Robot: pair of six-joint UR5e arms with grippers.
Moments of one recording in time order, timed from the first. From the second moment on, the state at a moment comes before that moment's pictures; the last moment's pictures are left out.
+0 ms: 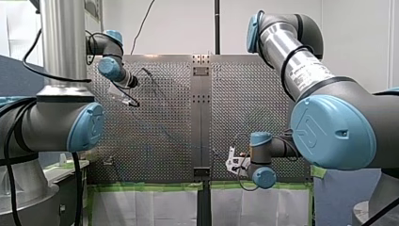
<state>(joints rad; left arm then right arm) 0.08 -1.51 -1.93 -2.91 -1.45 -2.78 2.04 -0.71 2.04 -1.30 1.59 1.74</state>
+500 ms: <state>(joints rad) 0.03 -1.37 -1.93 -3.03 -1.46 -2.68 2.04 -0.71 2.04 -1.31 1.58 1.76</state>
